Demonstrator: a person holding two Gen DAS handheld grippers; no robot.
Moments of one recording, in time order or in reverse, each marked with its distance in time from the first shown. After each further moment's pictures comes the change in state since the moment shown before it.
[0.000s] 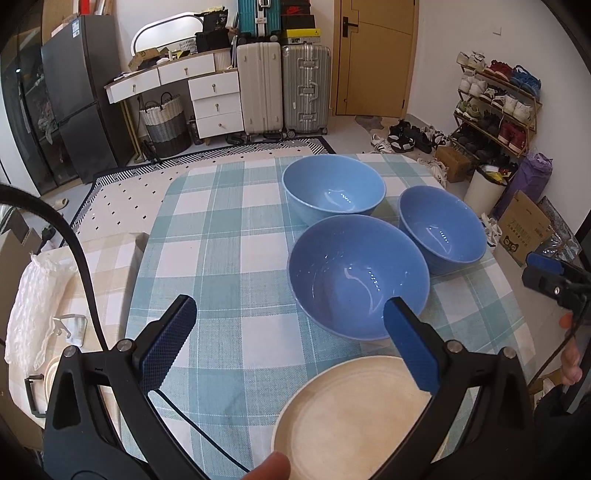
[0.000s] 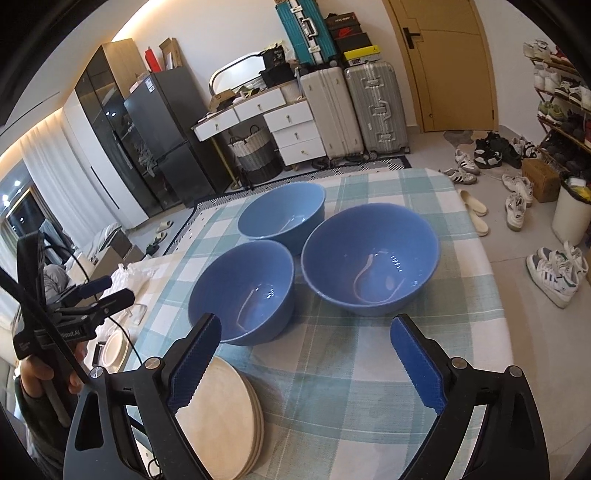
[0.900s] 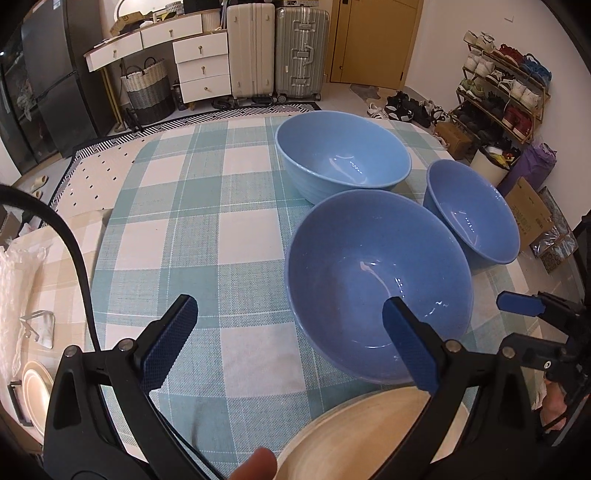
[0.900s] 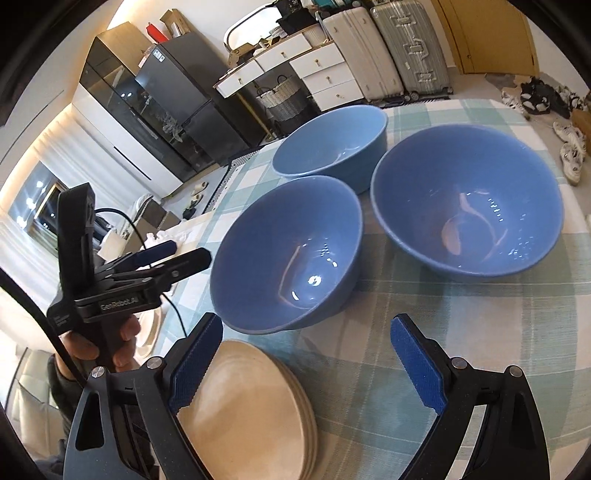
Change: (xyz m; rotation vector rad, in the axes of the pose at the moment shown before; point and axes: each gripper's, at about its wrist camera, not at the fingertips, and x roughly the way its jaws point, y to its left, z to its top) left arm 0.120 0.013 0.013 -0.016 0.139 -0.064; right arm 0.112 0.015 -0.006 0.069 0.210 0.191
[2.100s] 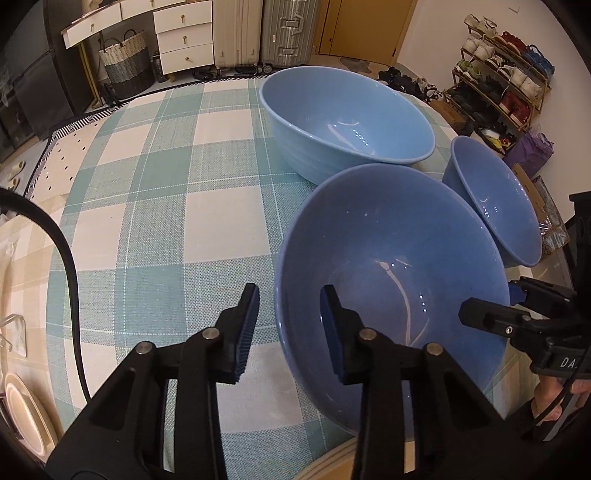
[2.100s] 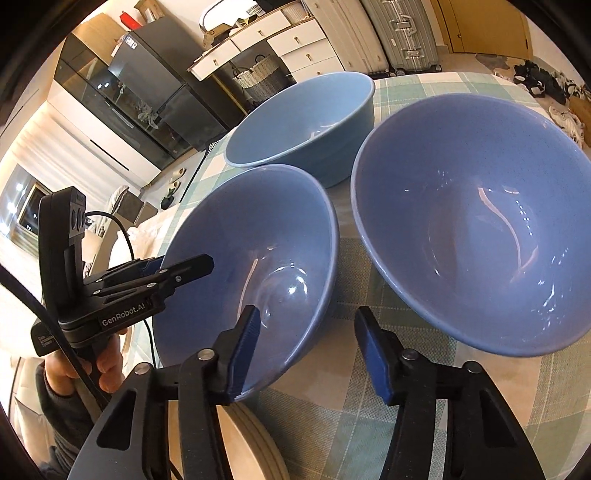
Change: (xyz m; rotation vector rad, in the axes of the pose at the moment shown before) left arm 0.079 0.006 0.012 0.002 0.118 -0.073; right arm 0.059 -0.016 0.033 0.030 0.071 -0.072
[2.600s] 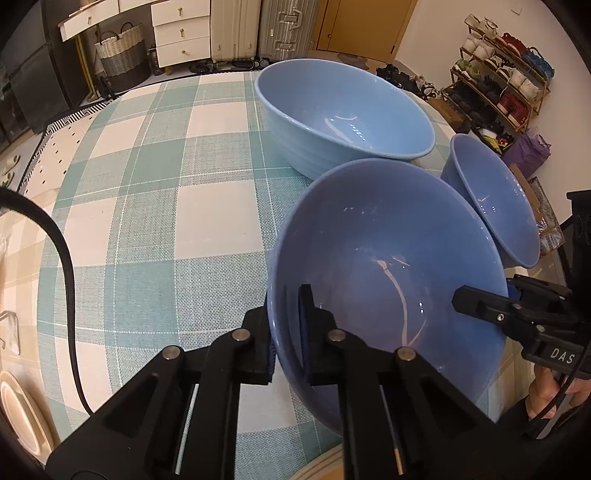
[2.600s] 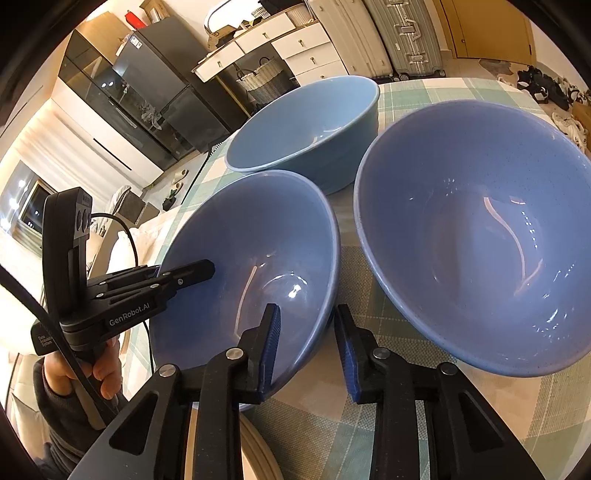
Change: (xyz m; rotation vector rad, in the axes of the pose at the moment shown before) left arm 0.006 0.001 0.000 -0.016 0.018 -0.031; right arm 0.007 0.000 0.004 -0.018 -0.014 -0.006
